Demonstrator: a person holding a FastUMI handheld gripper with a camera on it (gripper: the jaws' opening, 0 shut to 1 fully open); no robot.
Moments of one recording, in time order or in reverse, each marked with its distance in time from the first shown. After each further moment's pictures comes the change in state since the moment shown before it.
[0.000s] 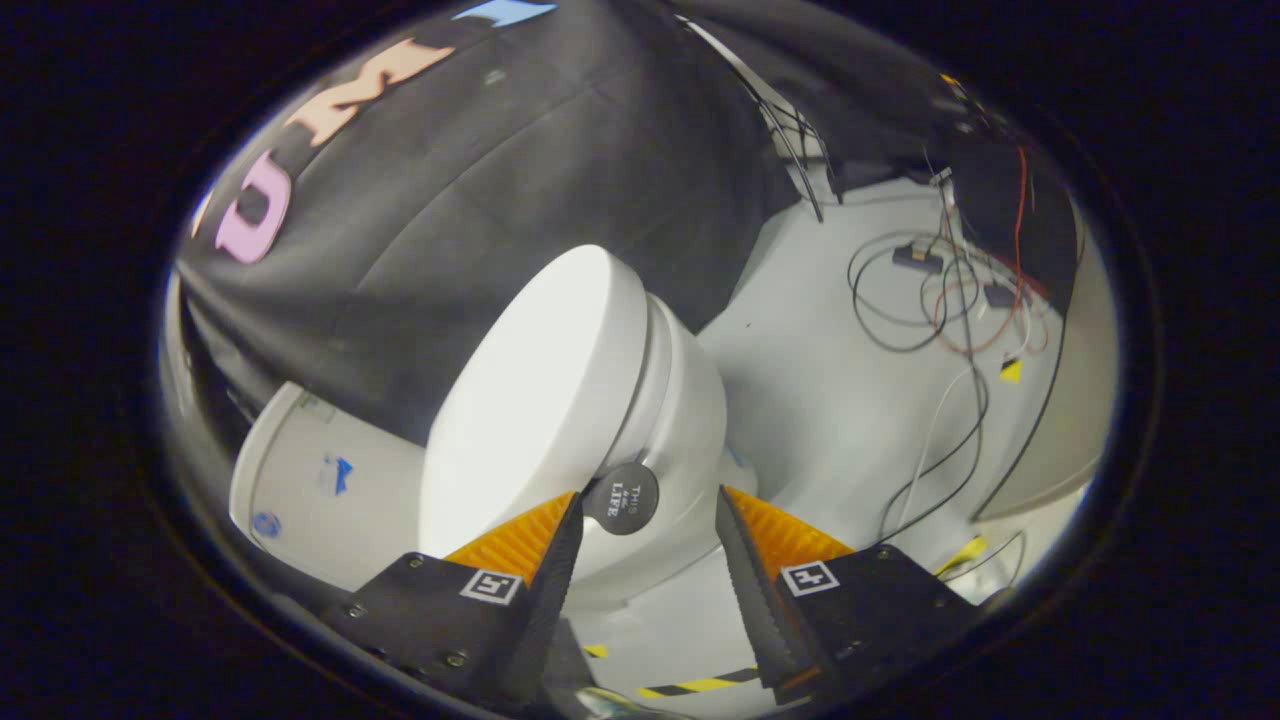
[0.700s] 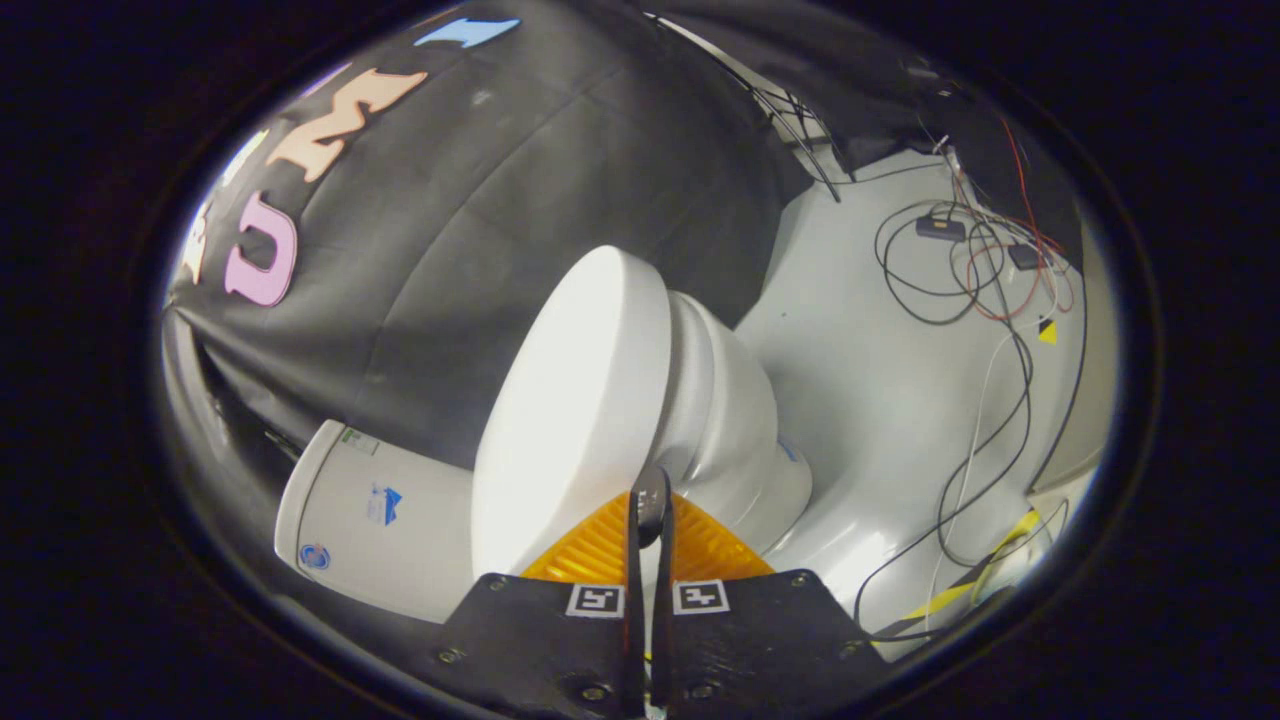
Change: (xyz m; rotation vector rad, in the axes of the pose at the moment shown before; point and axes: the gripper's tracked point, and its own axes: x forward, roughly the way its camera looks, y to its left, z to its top) arm 0.000 0.033 0.008 -0.006 -0.042 0.080
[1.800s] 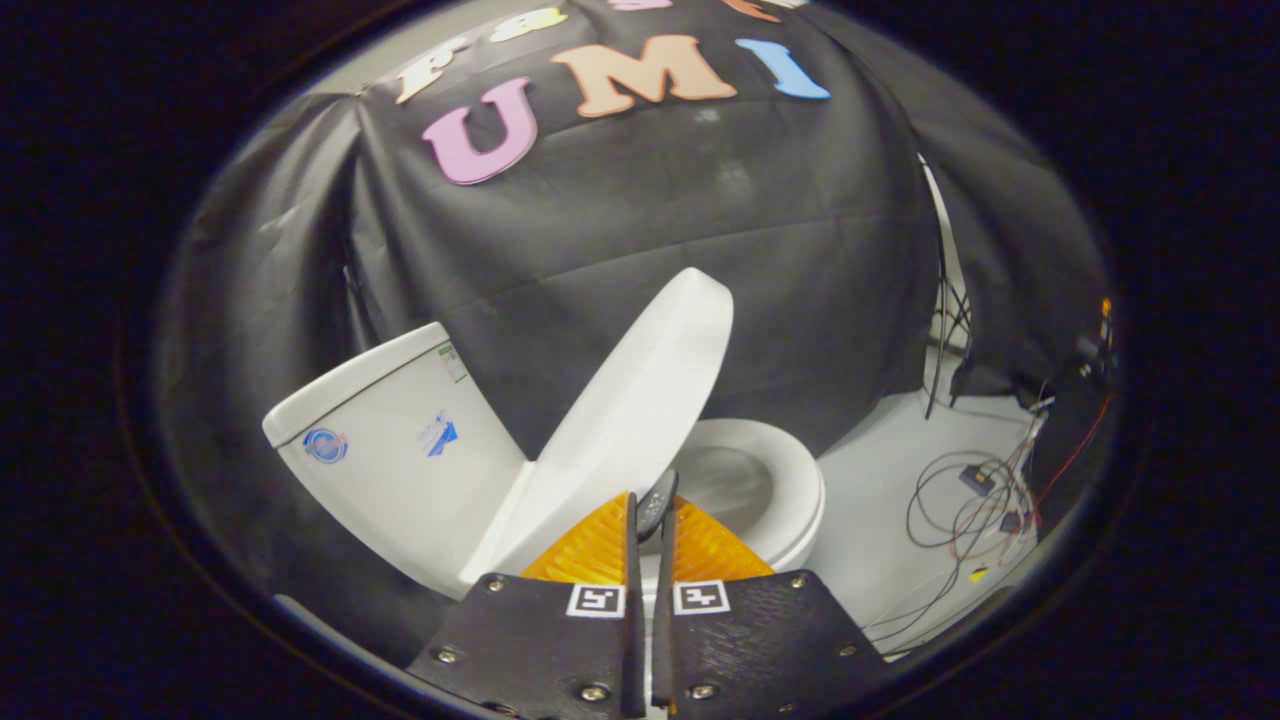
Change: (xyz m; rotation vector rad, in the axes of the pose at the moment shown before) arm -0.076 0.141 0.026 -0.667 -0.225 0.118
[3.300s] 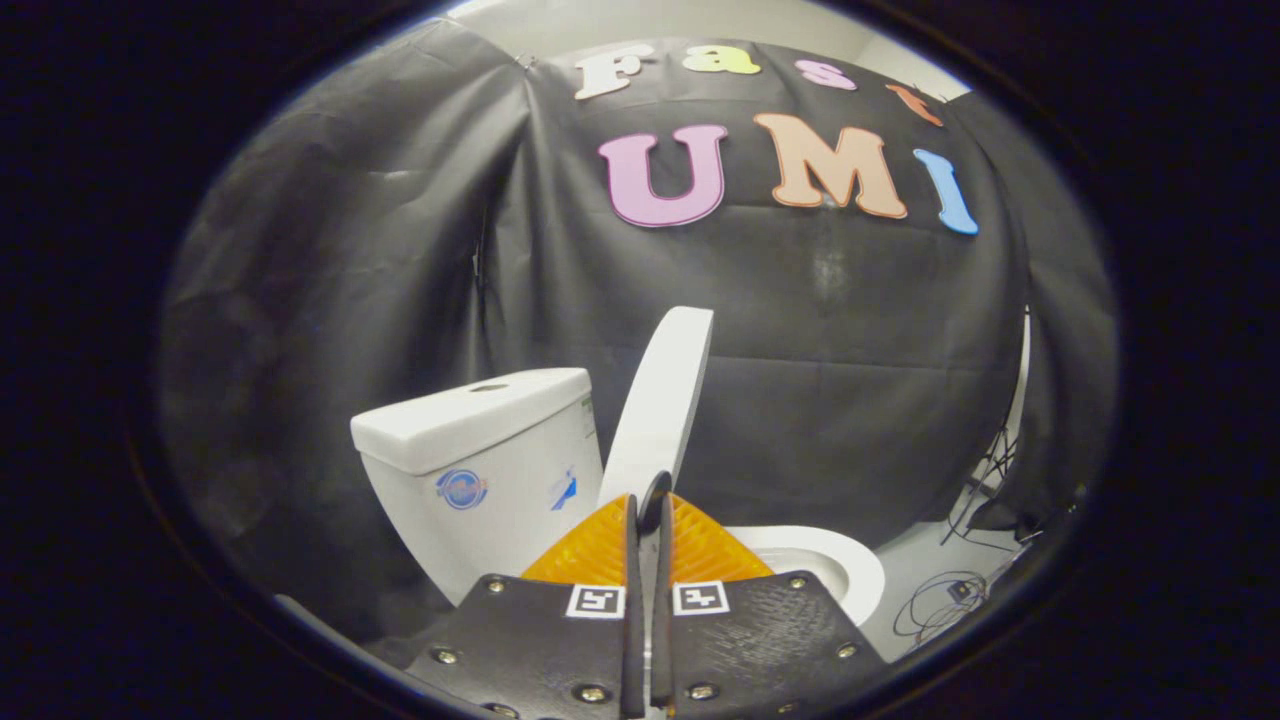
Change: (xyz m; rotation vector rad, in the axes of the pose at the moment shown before) arm -0.025 0.188 0.067 -0.259 -0.206 0.139
